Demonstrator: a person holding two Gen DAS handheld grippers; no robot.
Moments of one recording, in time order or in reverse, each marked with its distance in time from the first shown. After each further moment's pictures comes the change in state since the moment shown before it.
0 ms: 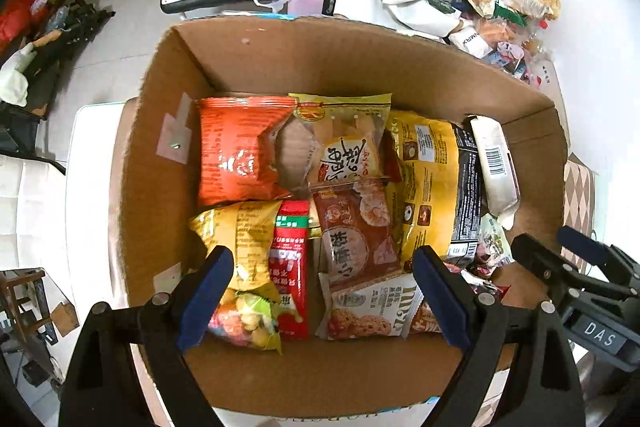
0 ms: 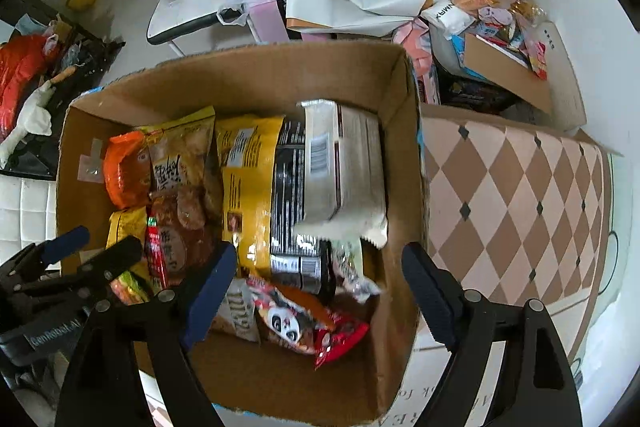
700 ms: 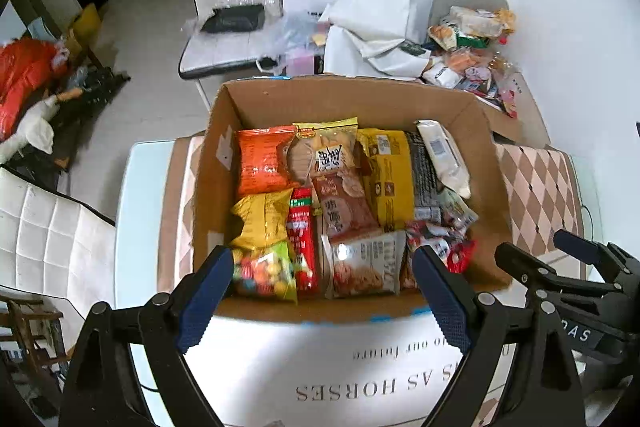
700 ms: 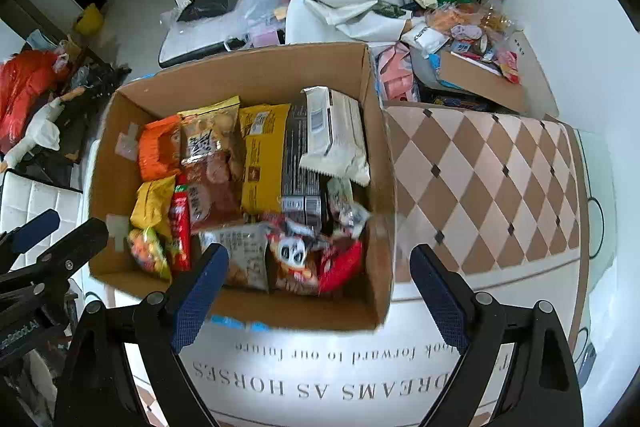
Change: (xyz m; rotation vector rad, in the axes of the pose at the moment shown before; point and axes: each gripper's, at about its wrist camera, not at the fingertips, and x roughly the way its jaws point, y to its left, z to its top) left arm -0.098 -0.023 -0.086 0.099 -0.229 0.056; right arm -0.078 0.003 -0.094 0.022 -0.166 -0.008
